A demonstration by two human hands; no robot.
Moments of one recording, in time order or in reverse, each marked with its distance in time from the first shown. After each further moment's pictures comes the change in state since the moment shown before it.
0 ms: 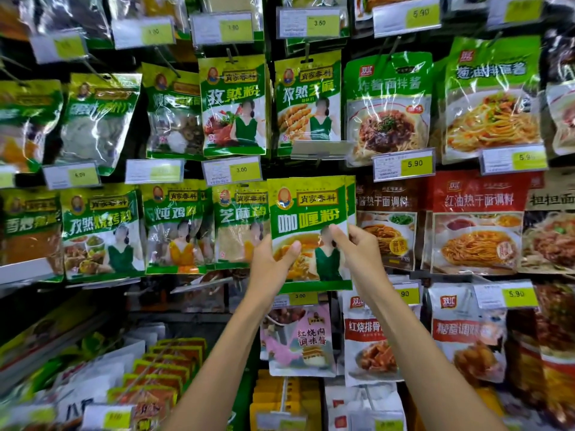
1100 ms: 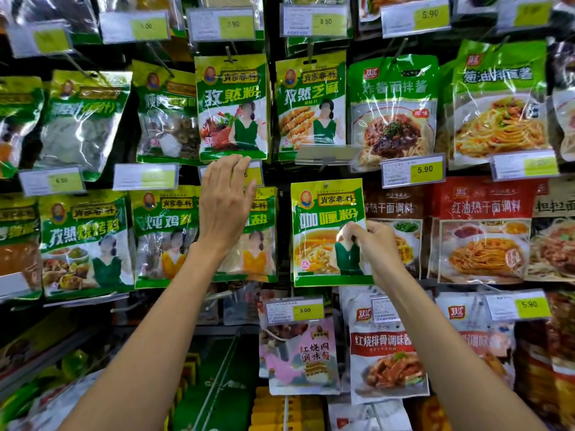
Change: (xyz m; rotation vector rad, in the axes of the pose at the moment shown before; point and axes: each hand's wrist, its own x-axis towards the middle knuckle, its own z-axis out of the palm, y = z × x) left_hand 0.119 0.010 -0.069 1.019 0.514 0.914; right_hand 0.054 0.013 -0.011 -0.038 0.132 0.178
